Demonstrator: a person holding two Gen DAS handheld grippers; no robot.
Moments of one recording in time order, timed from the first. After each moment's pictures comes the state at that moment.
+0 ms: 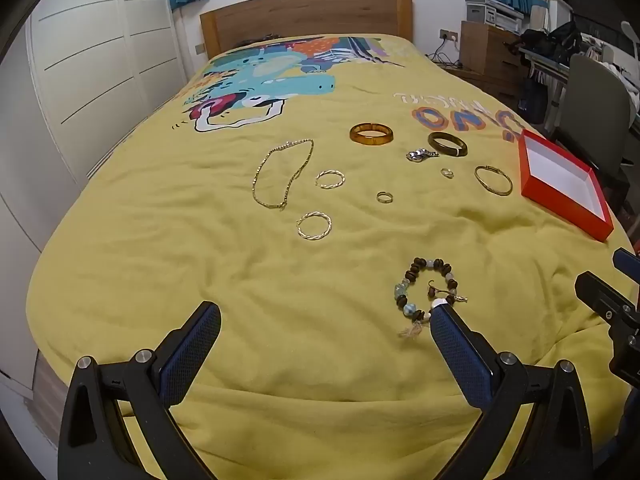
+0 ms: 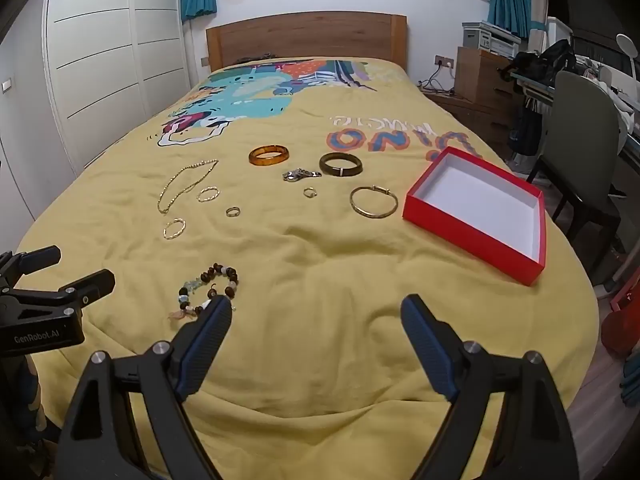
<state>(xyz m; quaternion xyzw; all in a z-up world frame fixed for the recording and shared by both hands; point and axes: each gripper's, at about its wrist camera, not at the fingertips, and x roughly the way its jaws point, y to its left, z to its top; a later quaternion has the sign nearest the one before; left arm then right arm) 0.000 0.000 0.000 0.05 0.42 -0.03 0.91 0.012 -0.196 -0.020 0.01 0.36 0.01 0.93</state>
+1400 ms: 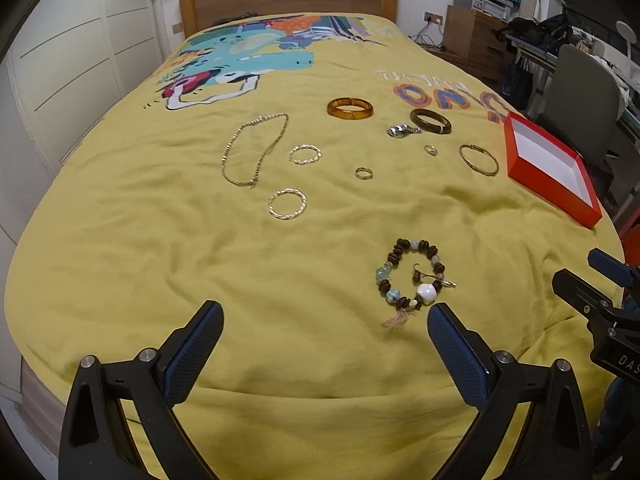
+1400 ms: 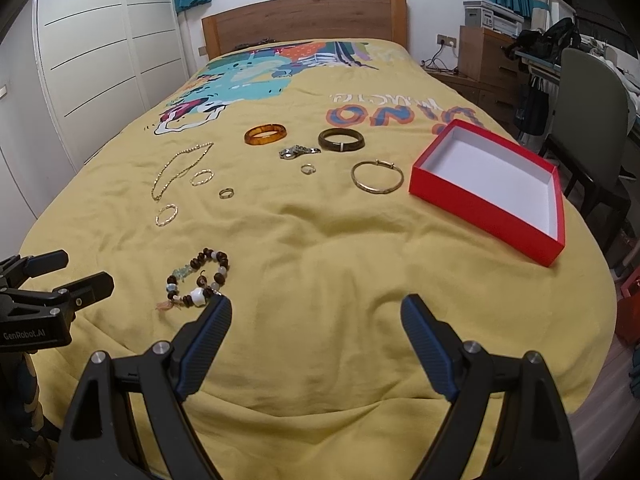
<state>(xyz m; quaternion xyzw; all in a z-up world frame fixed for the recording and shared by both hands) 0.015 -0.002 -0.017 0.04 0.45 -0.08 0.89 0.026 -0.207 -0.045 0.03 0.38 0.02 0.92</state>
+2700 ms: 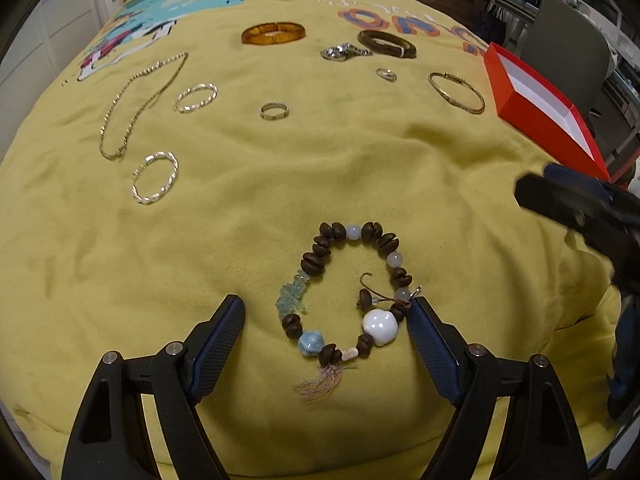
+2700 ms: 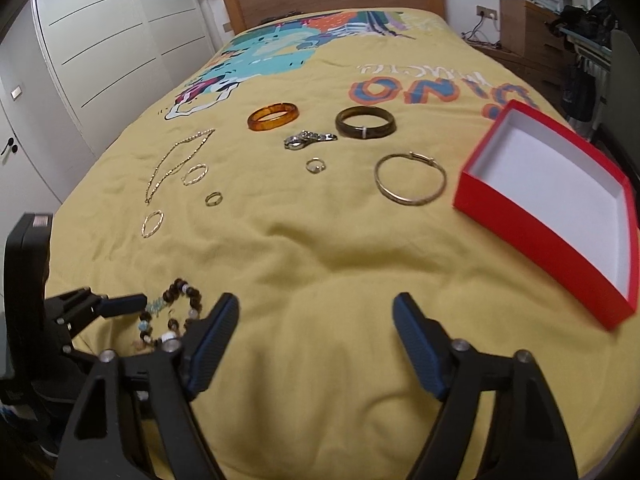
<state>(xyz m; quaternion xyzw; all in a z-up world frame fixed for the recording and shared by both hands) 0.080 -0.059 -0.091 0.05 0.54 -0.16 0.83 0.121 -0.235 -0.075 0.05 0.43 0.10 0.90</state>
